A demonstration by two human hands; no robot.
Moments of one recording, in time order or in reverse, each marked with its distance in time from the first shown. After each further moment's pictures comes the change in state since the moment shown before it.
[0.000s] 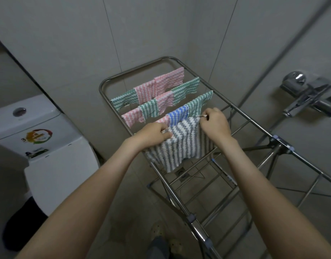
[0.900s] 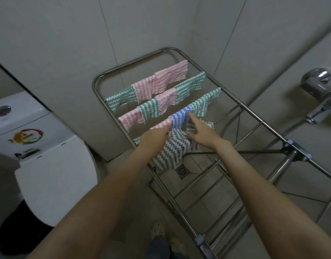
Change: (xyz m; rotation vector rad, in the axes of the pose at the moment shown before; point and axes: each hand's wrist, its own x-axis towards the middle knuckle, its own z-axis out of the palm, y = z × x) left_hand 0.070 -0.050 0.041 0.263 0.133 0.005; right_hand 0.045 0.027 0.077 0.241 -0.540 -0.035
